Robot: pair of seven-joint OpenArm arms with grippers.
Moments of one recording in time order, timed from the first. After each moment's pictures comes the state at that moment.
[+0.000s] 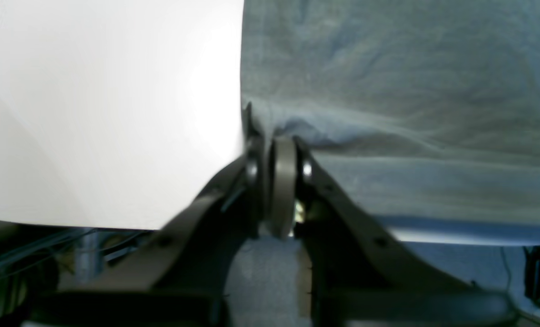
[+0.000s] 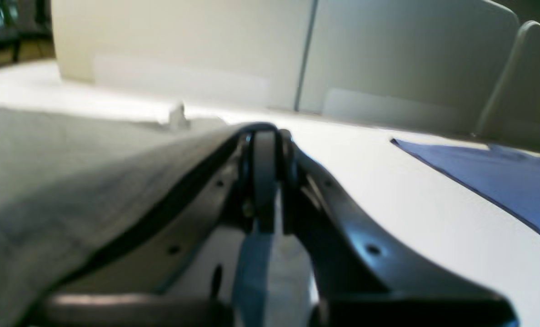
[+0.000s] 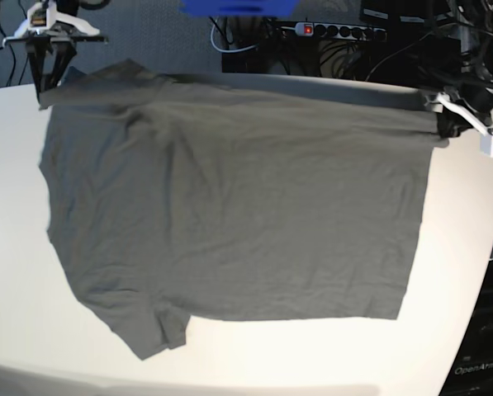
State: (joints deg) left arm 27.0 -14.7 -38.1 108.7 -36.5 -26.4 55.1; right arm -34.8 -2.5 37.8 73.2 -13.0 23.2 74.2
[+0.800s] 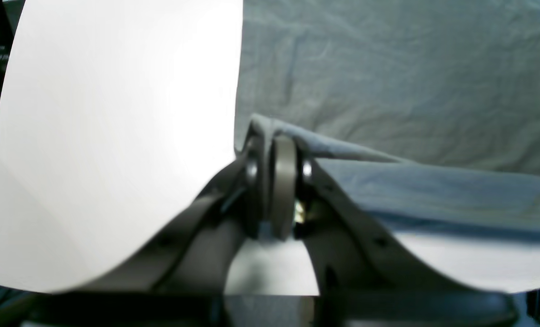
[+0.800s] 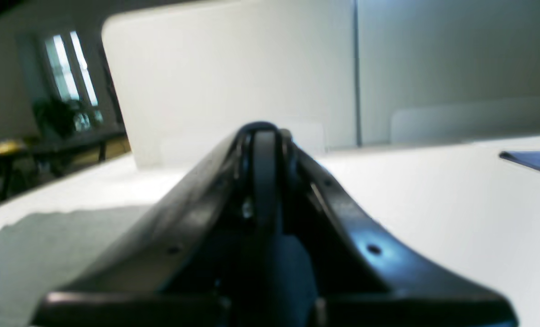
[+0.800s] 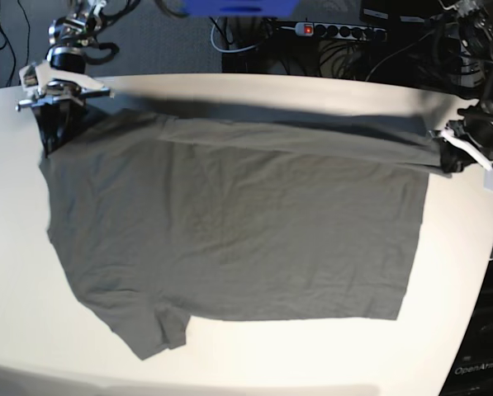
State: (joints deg) left arm 17.0 -14.7 -37.1 108.7 -35.9 -26.2 60.7; right arm -19.3 -4.0 37.9 72.3 -13.0 40.4 68.4
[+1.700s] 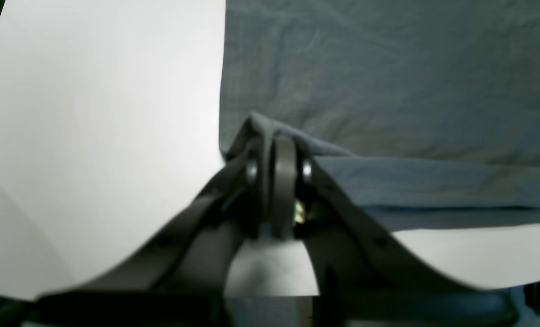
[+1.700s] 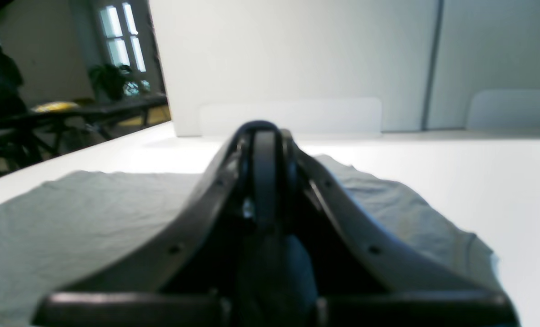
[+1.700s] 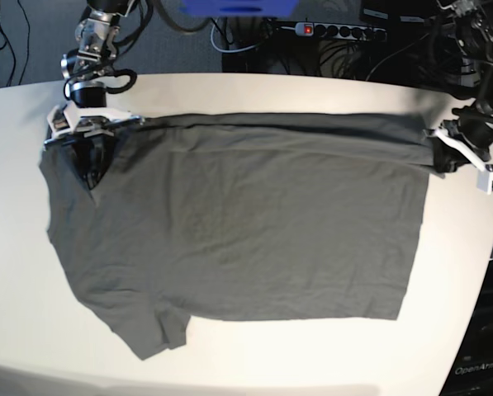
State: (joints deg) left arm 16.9 -14.6 -36.1 108.8 -36.0 -26.1 60.8; right arm -12.2 -3.8 33.6 68.3 -22.4 40.5 63.7
